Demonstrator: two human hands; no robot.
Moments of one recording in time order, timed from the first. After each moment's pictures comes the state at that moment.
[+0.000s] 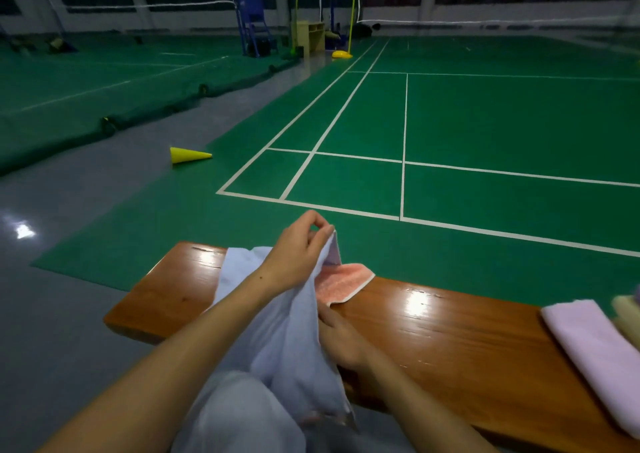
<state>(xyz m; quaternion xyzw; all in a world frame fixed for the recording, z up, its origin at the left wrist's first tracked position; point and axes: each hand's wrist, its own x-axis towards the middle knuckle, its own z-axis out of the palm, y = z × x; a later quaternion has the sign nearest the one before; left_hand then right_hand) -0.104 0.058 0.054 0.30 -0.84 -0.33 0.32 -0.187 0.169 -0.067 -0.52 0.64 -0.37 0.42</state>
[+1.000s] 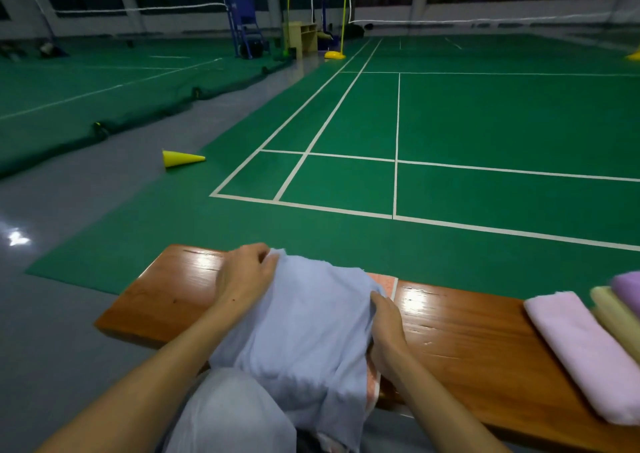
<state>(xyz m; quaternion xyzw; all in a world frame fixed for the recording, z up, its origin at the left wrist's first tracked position) -0.060 0.013 -0.018 0.49 -0.81 -0.17 0.29 -0.242 0.186 -0.075 -0.06 0.63 -0.66 0.41</state>
